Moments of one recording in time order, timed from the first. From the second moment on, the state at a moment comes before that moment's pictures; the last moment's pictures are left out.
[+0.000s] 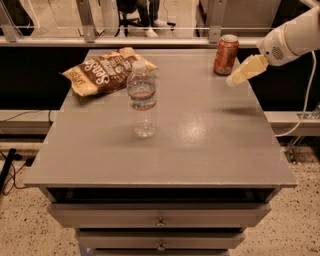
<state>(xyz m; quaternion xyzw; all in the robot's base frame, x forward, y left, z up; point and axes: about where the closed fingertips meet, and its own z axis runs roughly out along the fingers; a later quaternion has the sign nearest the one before) 0.693 -0.263 0.917 -0.41 0.82 0.07 0.38</state>
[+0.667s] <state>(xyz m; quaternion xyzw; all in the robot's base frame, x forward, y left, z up) 0.764 -0.281 0.901 -0.35 0.81 0.10 0.47</state>
